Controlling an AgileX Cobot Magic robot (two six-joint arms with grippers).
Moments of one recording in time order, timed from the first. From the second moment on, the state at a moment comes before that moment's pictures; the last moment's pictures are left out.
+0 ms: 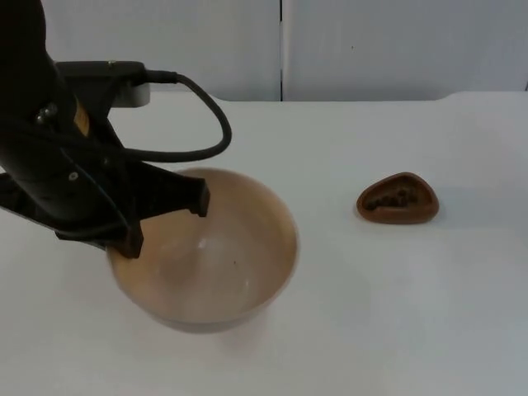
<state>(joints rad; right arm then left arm) 0.10 1.12 -1.03 0.25 0.80 -0.17 -0.52 1.60 -0.83 0.11 0.56 -0.52</state>
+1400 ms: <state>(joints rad) 0.35 2.04 -1.83 -0.02 1.11 0.11 -0.52 1.60 -0.83 0.12 0.56 -0.60</state>
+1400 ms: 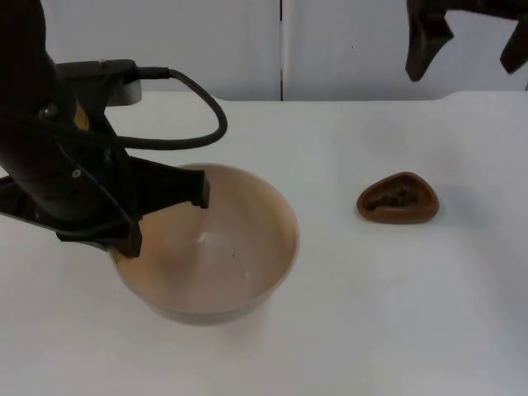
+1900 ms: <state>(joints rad) 0.34 2.18 -1.84 -0.10 1.09 0.14 -0.52 1.60 -0.83 0.12 0.56 -0.60</state>
